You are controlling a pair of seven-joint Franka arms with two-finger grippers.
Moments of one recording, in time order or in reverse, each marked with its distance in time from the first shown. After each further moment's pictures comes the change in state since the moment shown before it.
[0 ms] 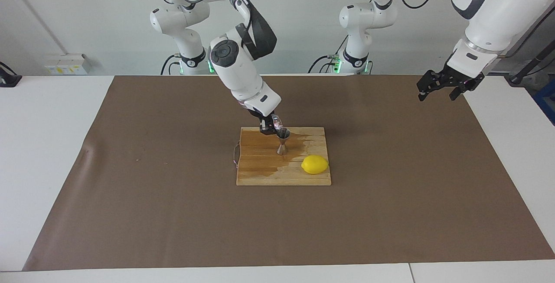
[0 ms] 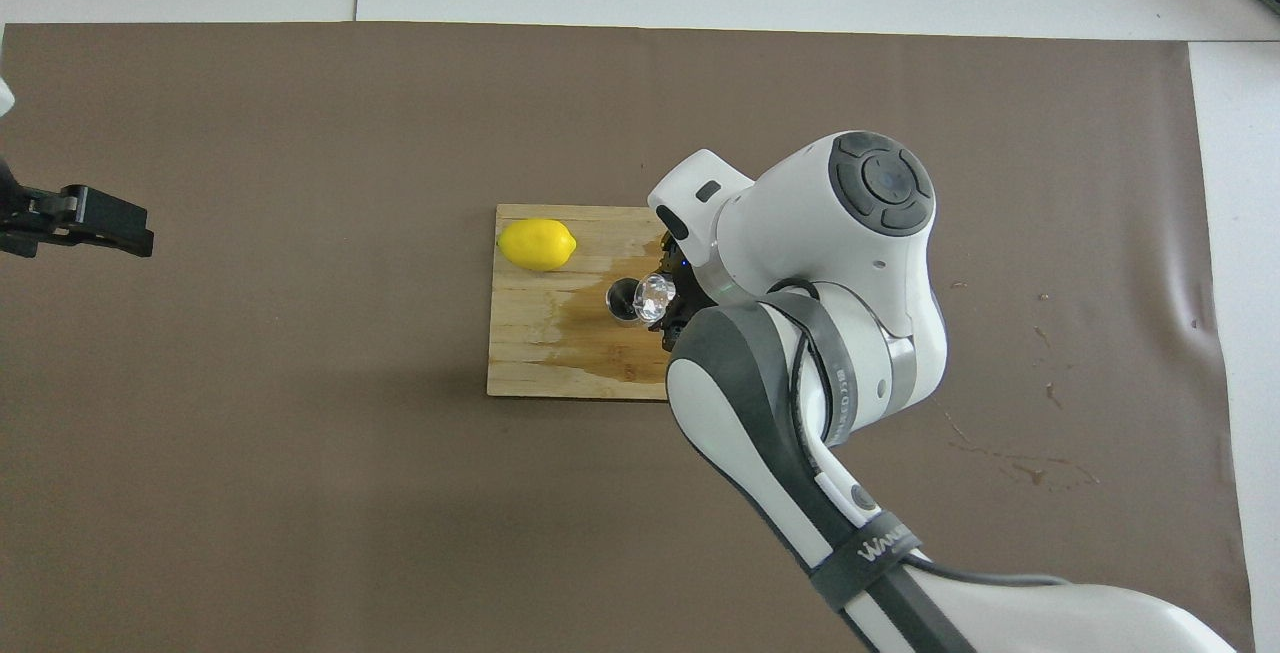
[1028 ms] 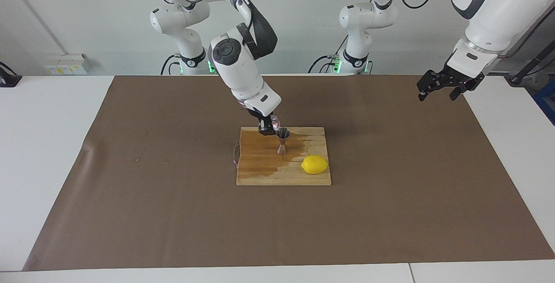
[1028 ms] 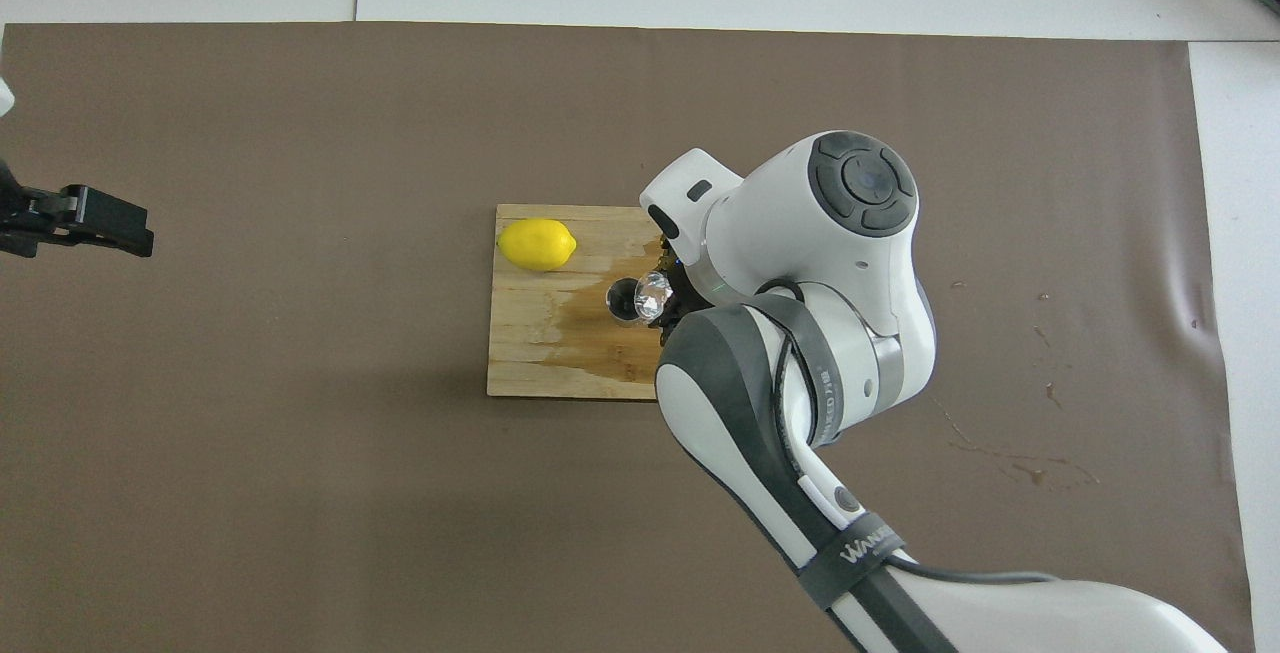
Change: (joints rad) left arm 0.000 0.000 0.000 0.000 0.000 0.000 0.000; right arm 0.009 0.016 0.000 0.021 -0.039 0.000 0.033
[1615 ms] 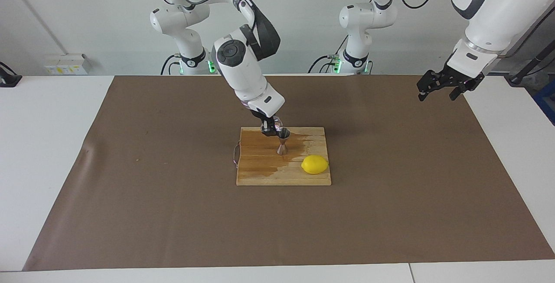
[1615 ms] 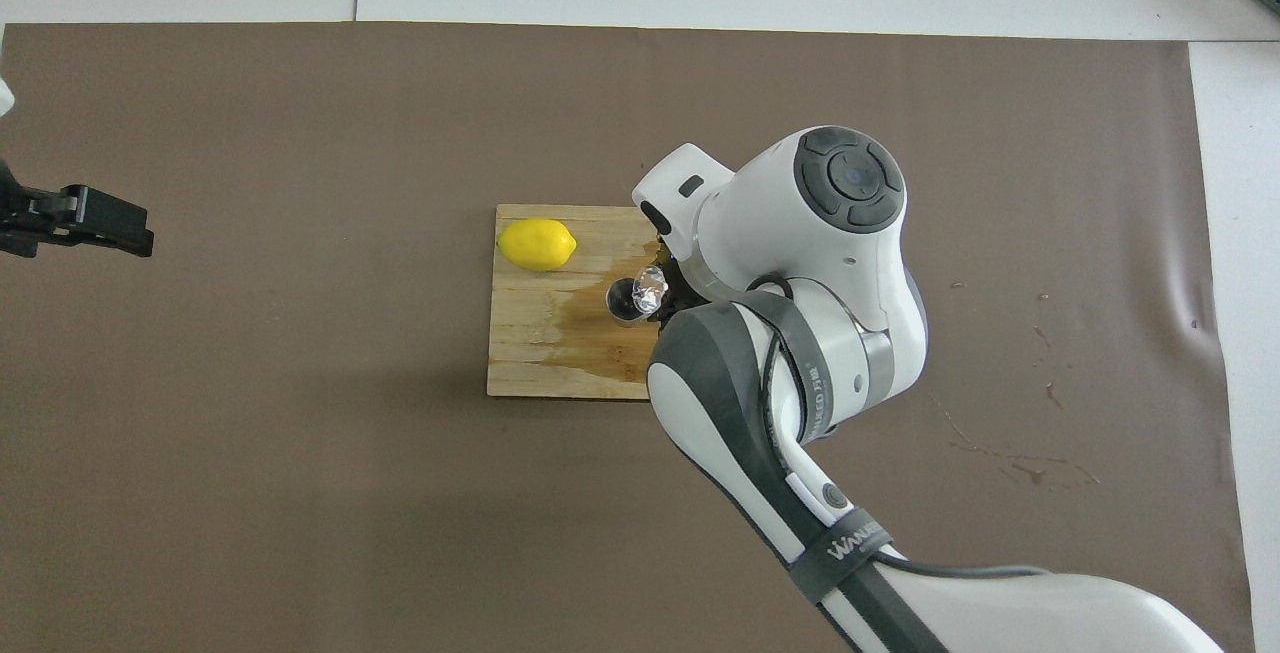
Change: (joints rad) left arm 0.000 0.000 0.000 0.000 0.000 0.000 0.000; right arm 0.003 0.018 0.000 0.027 -0.034 0.000 0.007
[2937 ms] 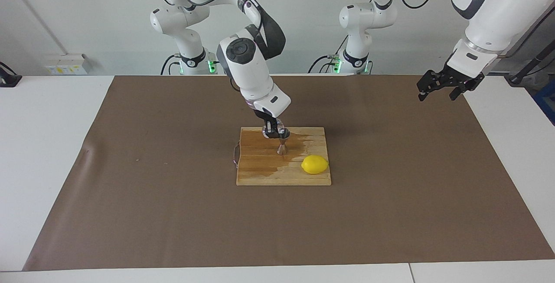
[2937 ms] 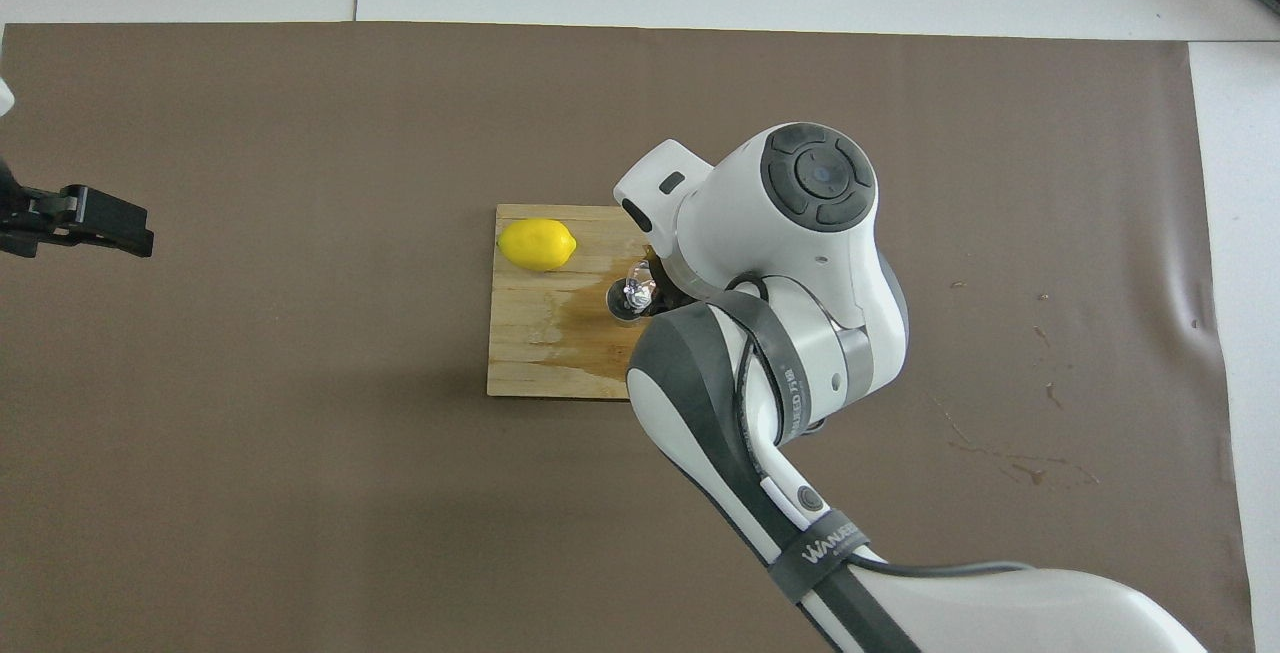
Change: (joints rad) left arm 0.000 0.000 0.000 0.000 0.000 0.000 0.000; right arm 0.016 0.027 0.000 0.044 -0.040 -0.012 0.029
